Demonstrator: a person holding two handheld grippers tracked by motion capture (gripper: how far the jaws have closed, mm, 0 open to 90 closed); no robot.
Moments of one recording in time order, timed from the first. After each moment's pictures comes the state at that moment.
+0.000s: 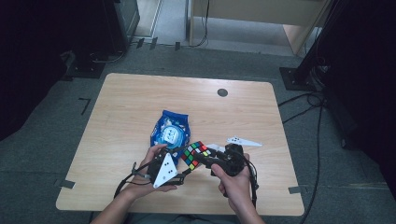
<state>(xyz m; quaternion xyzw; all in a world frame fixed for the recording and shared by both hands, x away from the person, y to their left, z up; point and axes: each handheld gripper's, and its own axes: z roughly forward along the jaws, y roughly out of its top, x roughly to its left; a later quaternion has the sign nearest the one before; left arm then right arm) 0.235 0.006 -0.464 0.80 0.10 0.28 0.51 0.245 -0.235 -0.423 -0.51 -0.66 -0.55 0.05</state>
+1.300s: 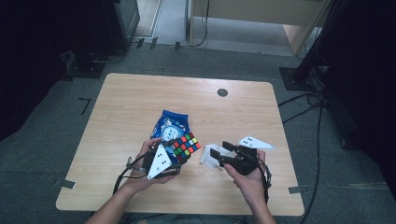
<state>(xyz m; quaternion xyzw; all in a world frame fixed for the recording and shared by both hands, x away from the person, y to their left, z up) 0.258 0.023 -0.459 0.78 0.16 0.29 0.53 0.255 -0.273 -0.448 -0.49 -0.71 -0.49 -0.13</state>
